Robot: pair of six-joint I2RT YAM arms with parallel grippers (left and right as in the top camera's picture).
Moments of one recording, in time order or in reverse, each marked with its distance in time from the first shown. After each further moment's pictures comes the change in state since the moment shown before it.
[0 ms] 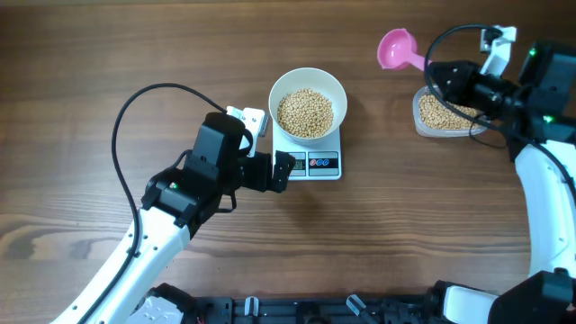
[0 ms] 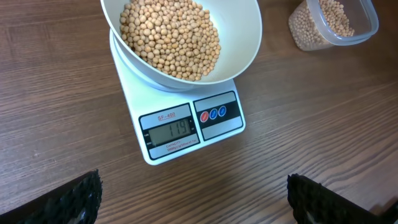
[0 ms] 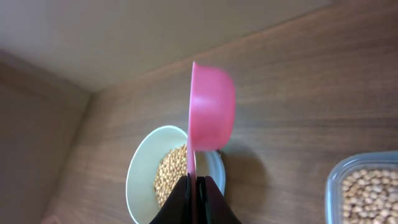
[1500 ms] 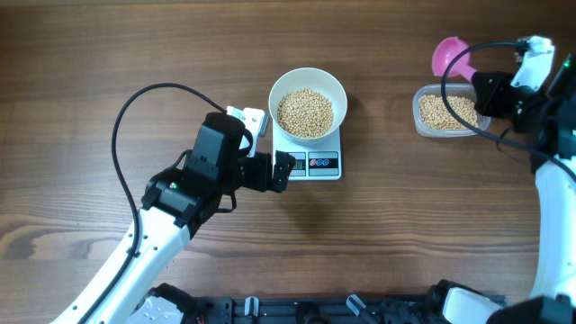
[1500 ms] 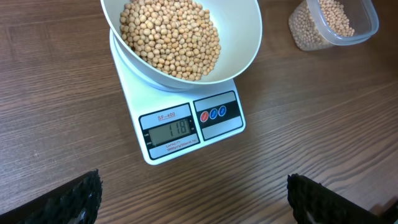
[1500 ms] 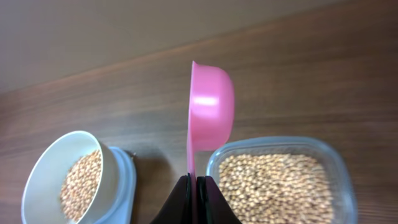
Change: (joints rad) left arm 0.000 0.000 0.000 0.000 0.000 0.000; right arm -0.111 -0.075 0.001 -0.117 0.255 -0.230
